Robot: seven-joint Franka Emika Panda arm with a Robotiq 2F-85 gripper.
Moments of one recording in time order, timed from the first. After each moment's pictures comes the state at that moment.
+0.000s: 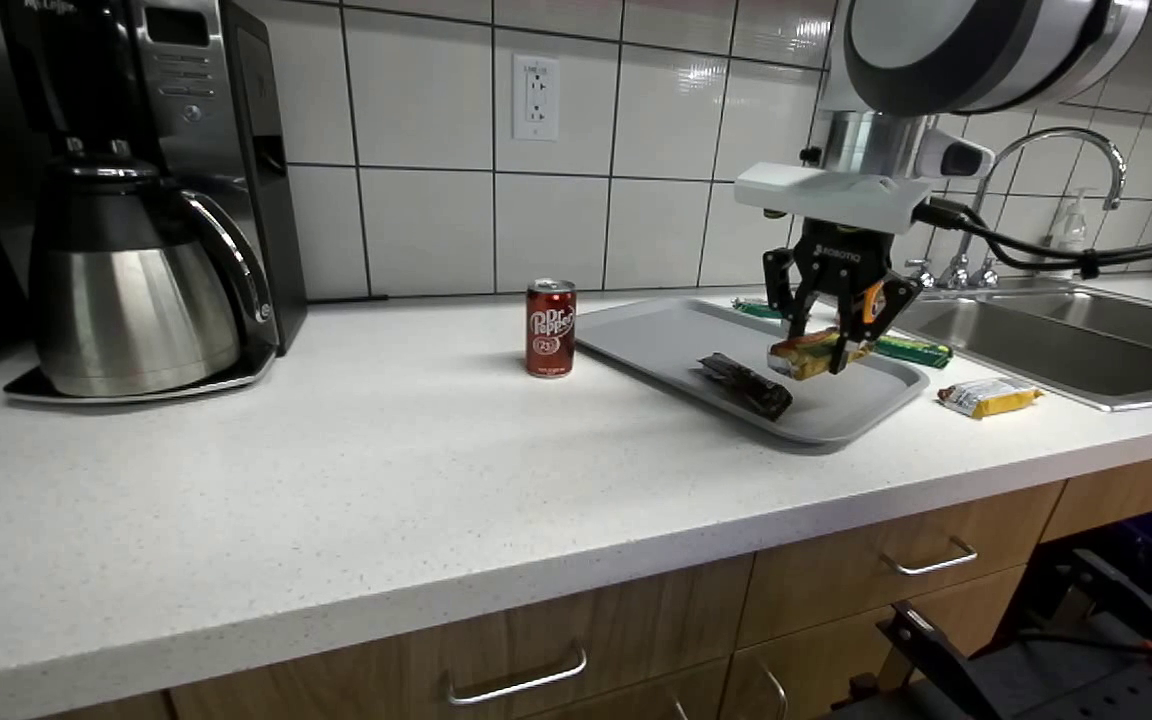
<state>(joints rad) -0.01 -0.16 0.06 -2.73 -0.11 2.65 1.25</state>
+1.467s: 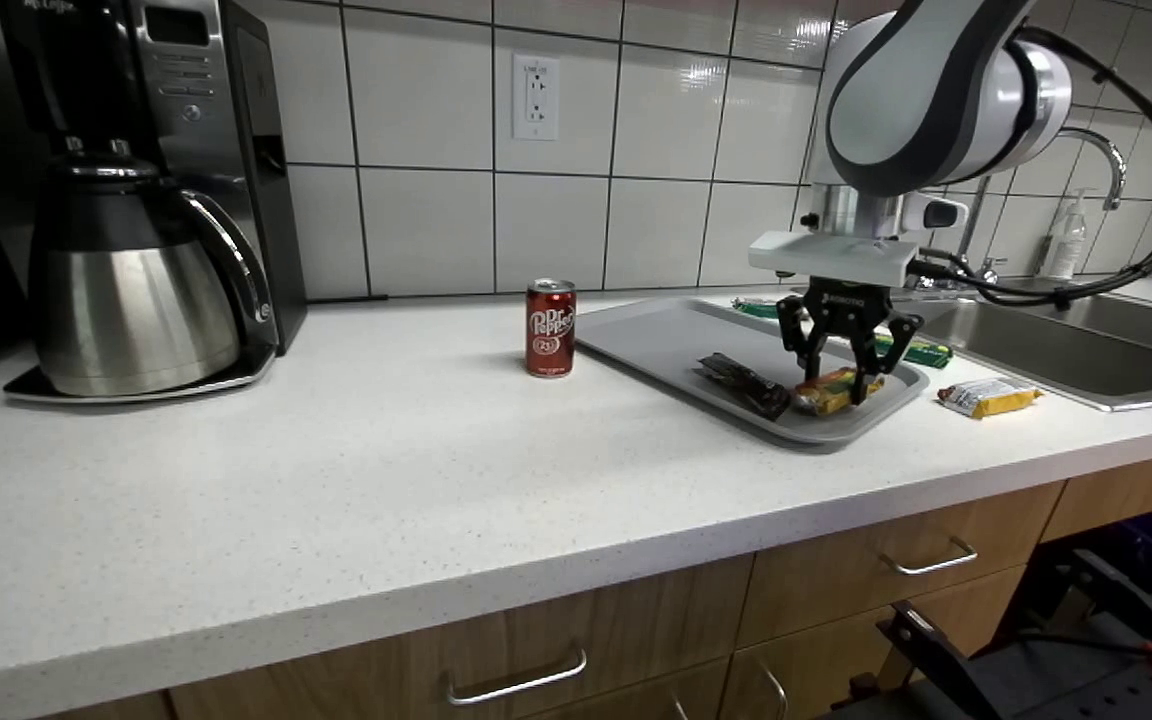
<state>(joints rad) -0.03 0.09 -0.04 -2.58 -0.26 2.65 1.22</state>
